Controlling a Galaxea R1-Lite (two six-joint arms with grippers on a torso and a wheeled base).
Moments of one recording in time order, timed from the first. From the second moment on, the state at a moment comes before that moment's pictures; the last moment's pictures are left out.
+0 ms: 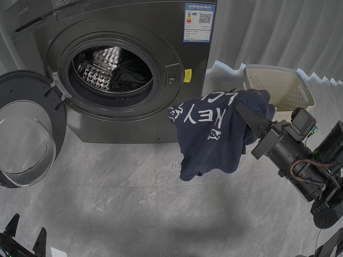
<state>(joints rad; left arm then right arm) -0.01 0.02 -0.02 0.00 0.00 -0.02 0.75 1.62 -0.46 -1.52 -0.09 0.27</state>
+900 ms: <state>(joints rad) -0.01 0.02 -0.02 0.00 0.00 -0.02 0.73 1.64 -0.47 -1.53 -0.09 0.26</state>
